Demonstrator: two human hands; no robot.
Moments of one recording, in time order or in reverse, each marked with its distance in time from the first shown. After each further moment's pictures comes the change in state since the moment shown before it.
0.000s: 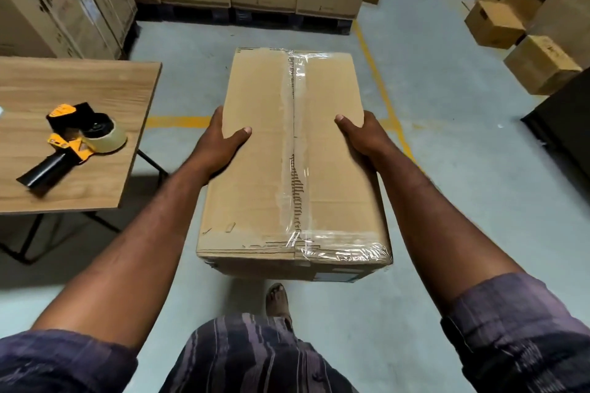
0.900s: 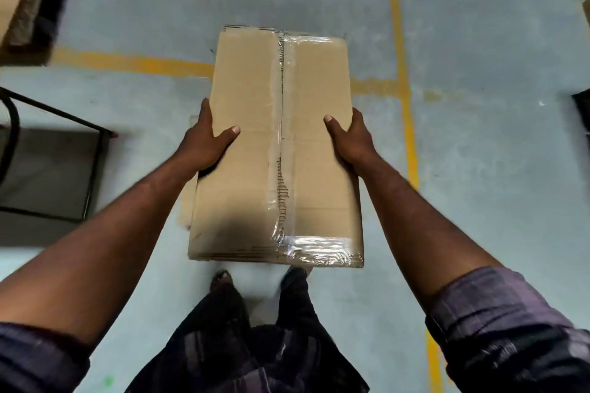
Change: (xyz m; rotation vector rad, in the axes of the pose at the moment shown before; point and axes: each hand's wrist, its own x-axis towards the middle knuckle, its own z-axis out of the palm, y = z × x) left_hand 0.233 -0.010 0.255 0.249 -0.028 -0.290; right_hand 0.288 0.158 -0.095 0.021 -0.153 0.126
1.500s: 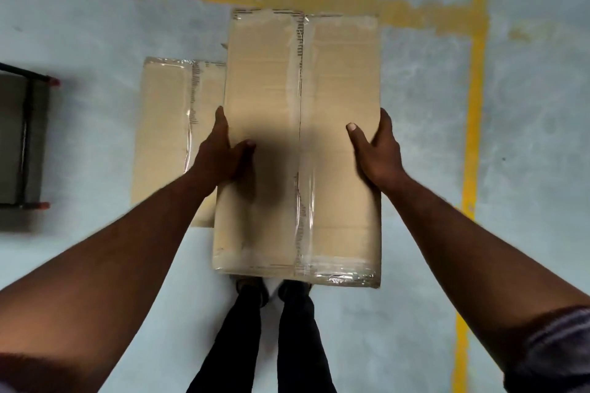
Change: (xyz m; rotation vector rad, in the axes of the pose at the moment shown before) left_hand 0.199 -0.183 0.221 -0.072 -0.103 -0.235; right_hand 0.209 0.235 0.097 -0.087 -0.056 0.080
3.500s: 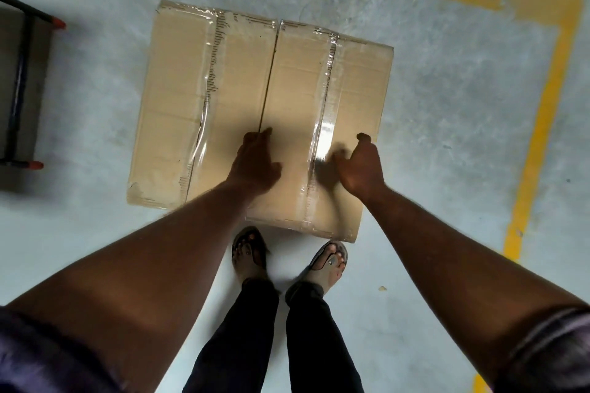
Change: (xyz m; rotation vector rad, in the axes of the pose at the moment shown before) left_hand 0.032 -0.088 0.069 0.306 -0.012 -0.080; right_hand 0.035 0.069 0.162 -0.376 -0.207 0.105
